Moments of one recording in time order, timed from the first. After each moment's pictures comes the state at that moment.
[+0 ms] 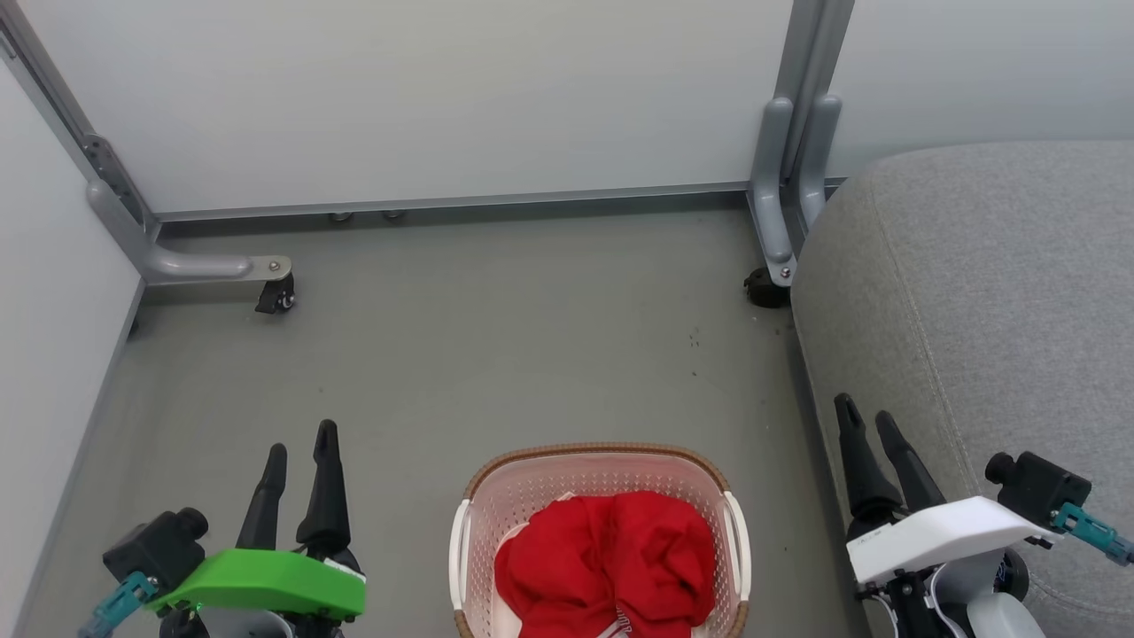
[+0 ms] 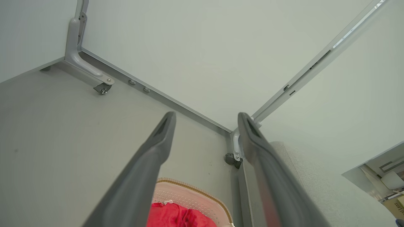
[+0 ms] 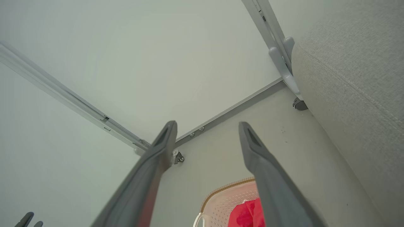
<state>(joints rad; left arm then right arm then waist) 0.00 0.05 -0.06 0.14 -0.72 -0.07 -0.09 -0.02 -0.04 0.05 0.15 0.72 0.13 -0.09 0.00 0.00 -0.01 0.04</state>
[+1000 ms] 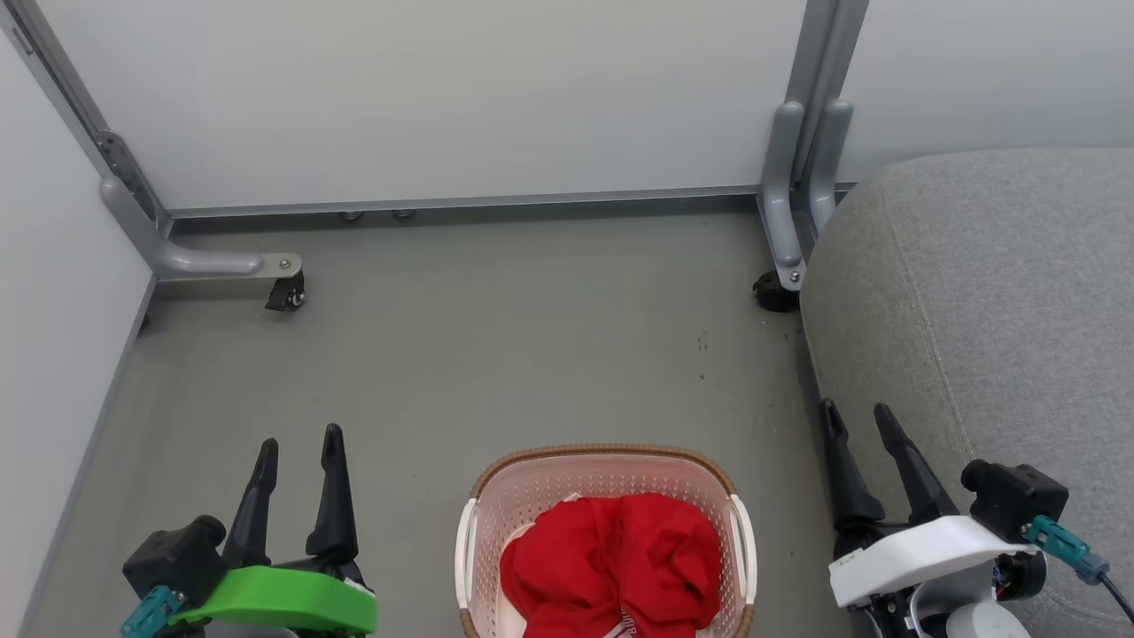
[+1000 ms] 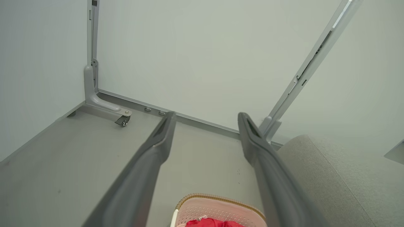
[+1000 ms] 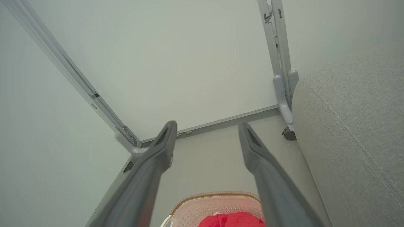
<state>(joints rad) 0.03 0.05 -0.07 0.11 -0.47 -0.07 -0.18 0.01 -0.04 0.09 0.12 0.44 0.13 -0.17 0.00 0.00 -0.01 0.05</state>
